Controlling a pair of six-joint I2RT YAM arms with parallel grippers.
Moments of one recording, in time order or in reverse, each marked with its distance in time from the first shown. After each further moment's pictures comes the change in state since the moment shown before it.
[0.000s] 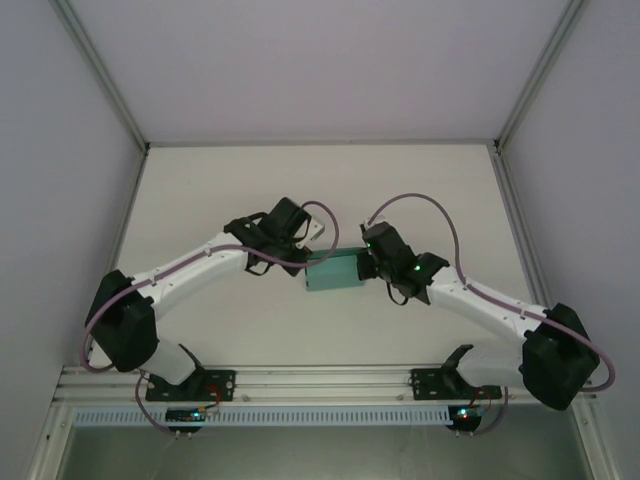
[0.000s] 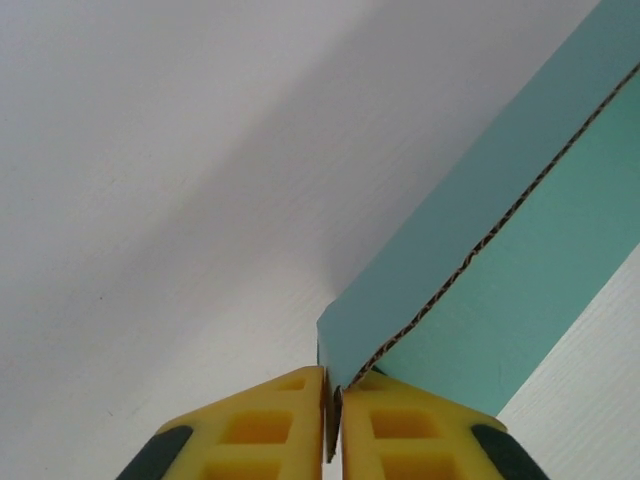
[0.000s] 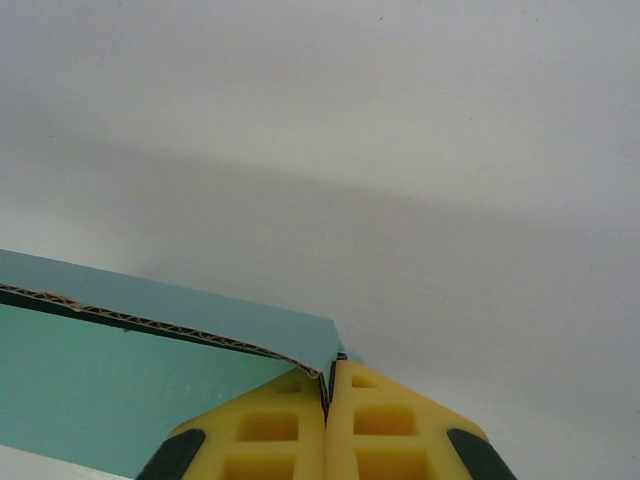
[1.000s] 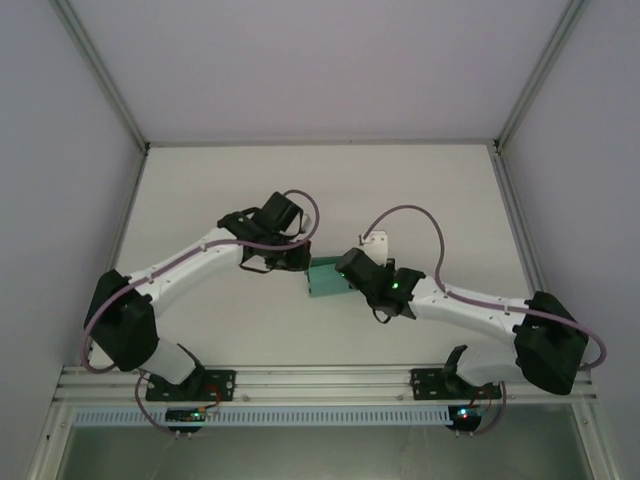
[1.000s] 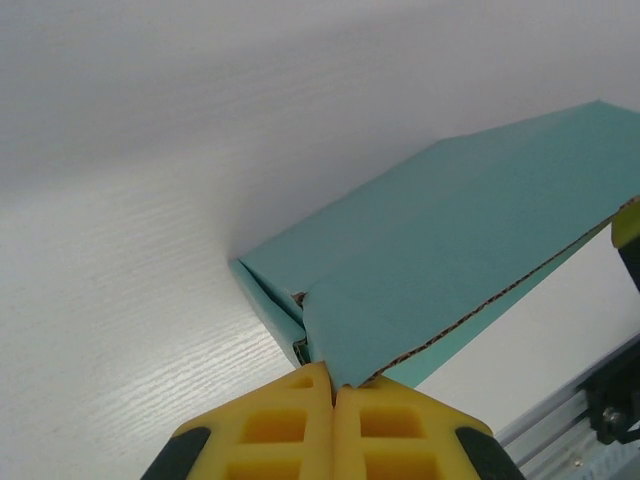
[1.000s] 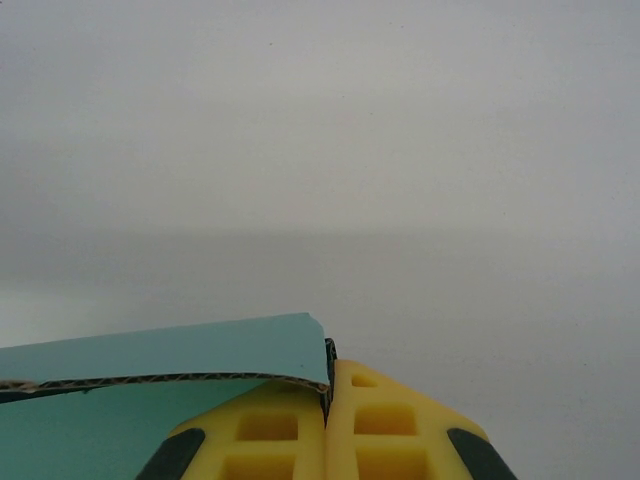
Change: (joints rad) left arm 0.063 0.003 0.016 -0.063 0.269 -0.502; right arm 0.230 0.076 -0.004 -0.060 0.428 0.357
